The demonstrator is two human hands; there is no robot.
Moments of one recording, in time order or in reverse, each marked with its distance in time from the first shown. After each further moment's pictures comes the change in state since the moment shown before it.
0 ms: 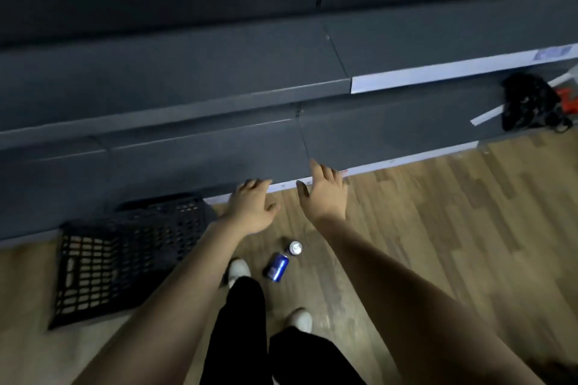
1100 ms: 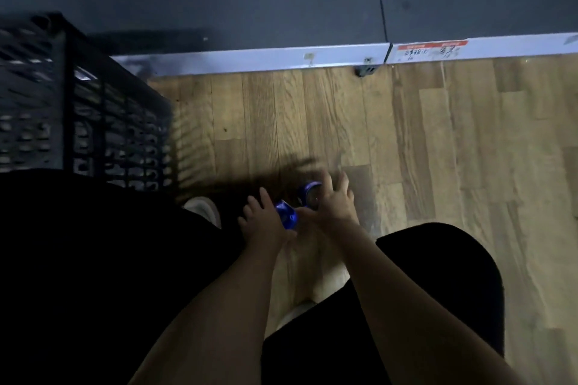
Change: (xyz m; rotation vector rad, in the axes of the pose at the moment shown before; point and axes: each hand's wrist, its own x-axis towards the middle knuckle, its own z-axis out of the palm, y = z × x) left_hand 0.209 -0.194 0.562 -0.048 -0.337 -0.581; right_hand 0.064 0.271 0.505 0.003 -0.620 0.209
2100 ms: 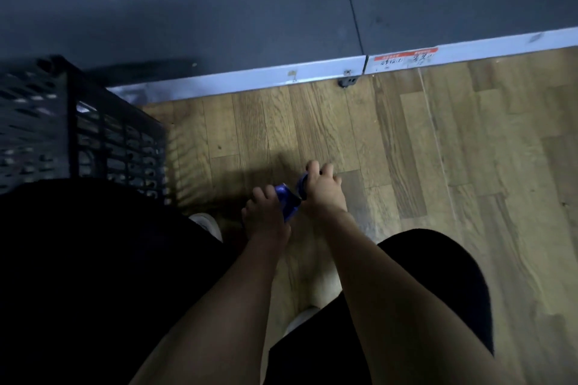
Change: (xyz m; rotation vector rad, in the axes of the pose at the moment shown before) left_hand -0.019 0.020 -0.033 0.091 0.292 0.161; right_hand 0.000 -0.034 -0.028 -0.051 0.110 -0.046
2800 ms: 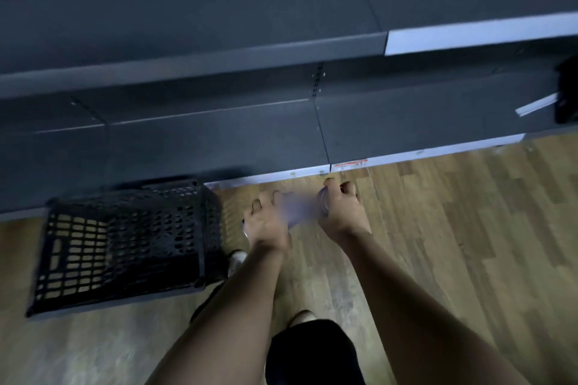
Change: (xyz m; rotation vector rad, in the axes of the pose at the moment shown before) left_hand -0.245 0.037 -0.378 0.189 0.180 0.139; right_hand -0.292 -0.128 -0.314 0.024 0.195 -0.082
